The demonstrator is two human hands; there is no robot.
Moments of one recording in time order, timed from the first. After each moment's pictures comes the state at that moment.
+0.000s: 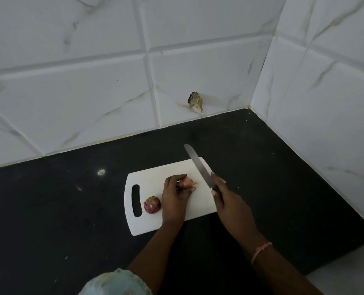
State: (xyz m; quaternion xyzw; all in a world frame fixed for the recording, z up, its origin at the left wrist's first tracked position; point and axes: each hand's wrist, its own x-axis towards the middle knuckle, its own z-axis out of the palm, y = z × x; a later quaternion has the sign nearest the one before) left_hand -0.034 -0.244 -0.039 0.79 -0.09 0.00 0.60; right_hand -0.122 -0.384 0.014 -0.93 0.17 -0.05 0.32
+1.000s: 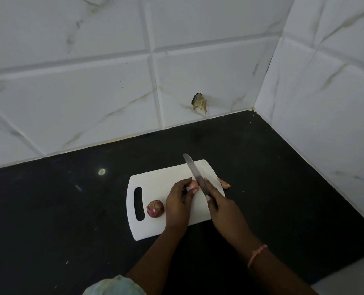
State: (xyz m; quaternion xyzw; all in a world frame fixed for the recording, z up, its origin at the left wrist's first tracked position) left_hand -0.031 -0.245 -0.046 0.80 -0.08 -0.04 0.59; right_hand -0.108 -0.364 0.015 -0.91 0.17 0.00 0.37
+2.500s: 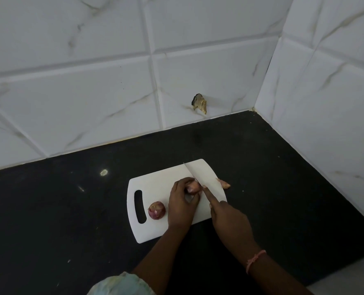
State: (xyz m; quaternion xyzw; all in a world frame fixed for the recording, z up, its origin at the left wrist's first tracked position) left_hand -0.035 -0.251 -0.043 0.83 -0.11 0.00 0.54; right_hand -0.122 -0.366 -0.004 -0.97 0.15 0.01 0.19
